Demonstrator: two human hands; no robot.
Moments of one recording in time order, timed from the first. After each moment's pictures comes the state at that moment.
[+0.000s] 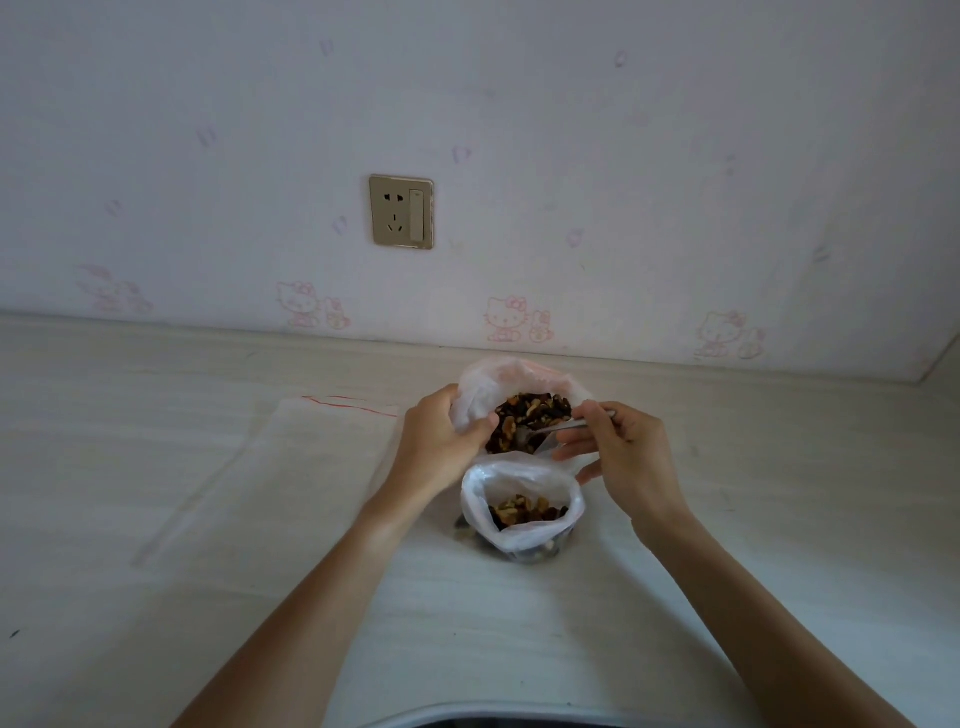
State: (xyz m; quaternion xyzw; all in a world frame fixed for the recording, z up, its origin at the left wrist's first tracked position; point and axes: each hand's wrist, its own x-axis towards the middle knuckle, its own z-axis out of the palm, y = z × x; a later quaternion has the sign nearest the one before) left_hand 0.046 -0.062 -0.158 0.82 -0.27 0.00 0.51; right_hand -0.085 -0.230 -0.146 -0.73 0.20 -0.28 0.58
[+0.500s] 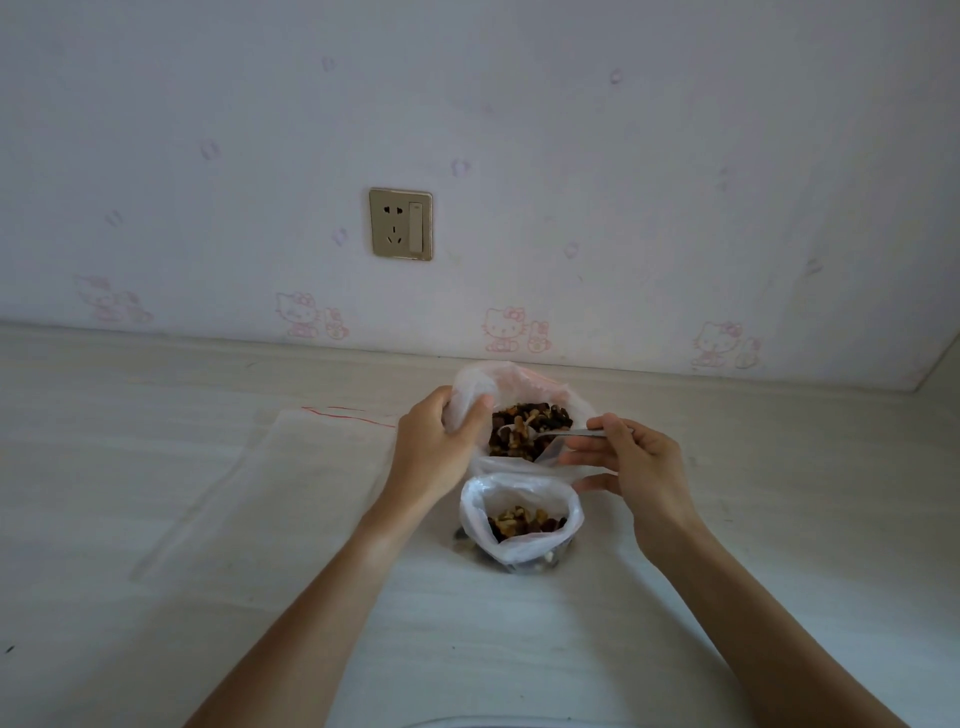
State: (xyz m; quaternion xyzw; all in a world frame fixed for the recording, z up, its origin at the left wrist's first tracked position) left_hand 0.039 -0.060 -0.146 0.80 -0.25 0.03 0.54; right_hand -0.094 -0.234 -0.144 -0.63 0.24 -0.27 0.69
